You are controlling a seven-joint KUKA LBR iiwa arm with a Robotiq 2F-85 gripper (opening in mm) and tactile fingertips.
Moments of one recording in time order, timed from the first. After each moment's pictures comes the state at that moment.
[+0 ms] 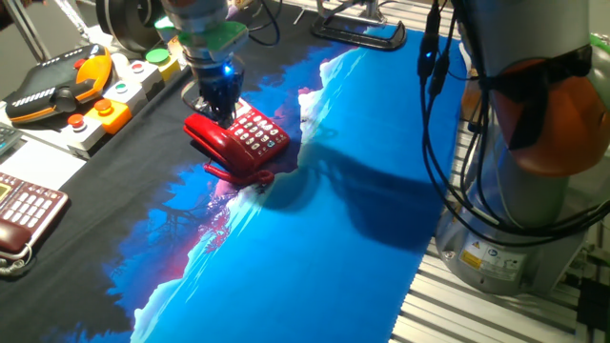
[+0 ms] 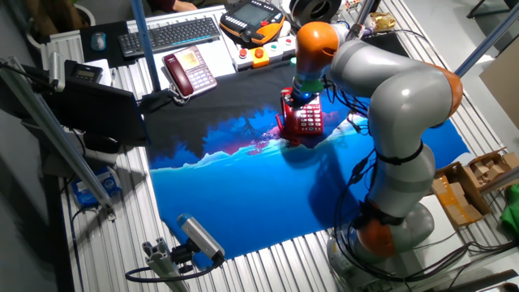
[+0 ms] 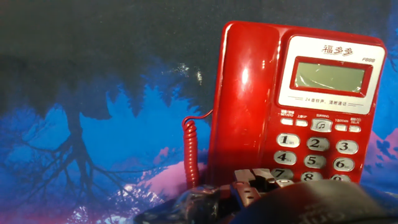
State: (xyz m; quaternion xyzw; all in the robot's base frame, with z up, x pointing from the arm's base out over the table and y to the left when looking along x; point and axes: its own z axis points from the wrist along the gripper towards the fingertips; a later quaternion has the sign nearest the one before) arm 0.569 0.031 0.139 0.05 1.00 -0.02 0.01
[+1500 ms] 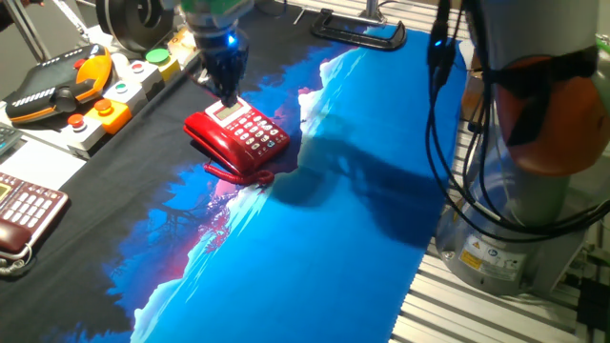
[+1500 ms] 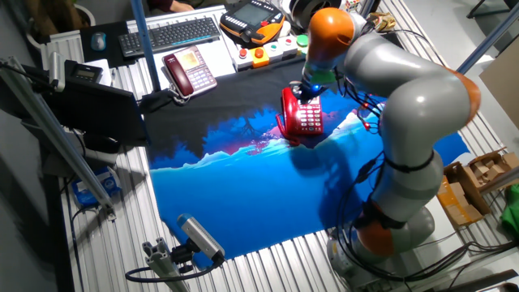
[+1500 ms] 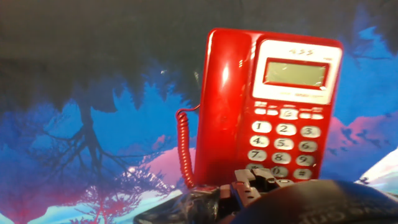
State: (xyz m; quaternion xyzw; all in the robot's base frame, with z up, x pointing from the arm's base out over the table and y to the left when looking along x) arm 0.553 0.017 0.213 0.07 1.00 -0.01 0.03
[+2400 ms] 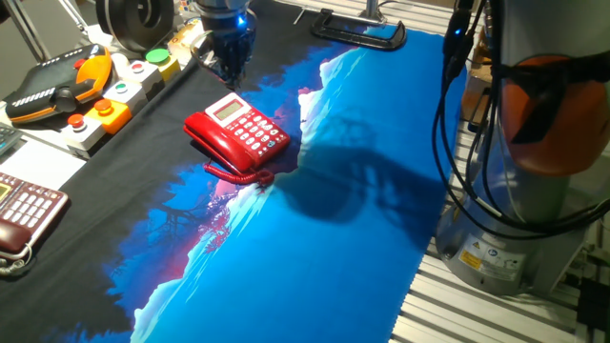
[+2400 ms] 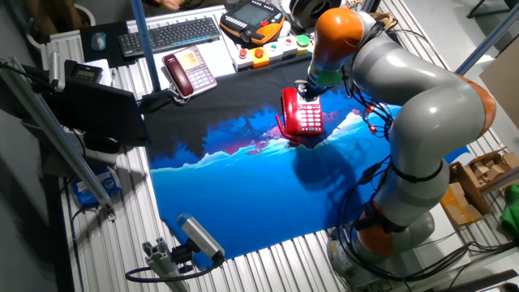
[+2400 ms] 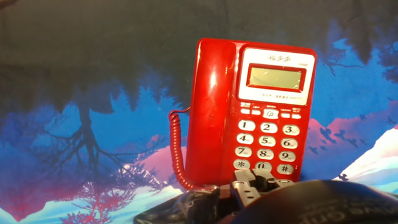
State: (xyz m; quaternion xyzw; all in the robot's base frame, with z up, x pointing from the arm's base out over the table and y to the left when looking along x) arm 0.541 0.010 0.234 0.06 1.00 -0.02 0.04
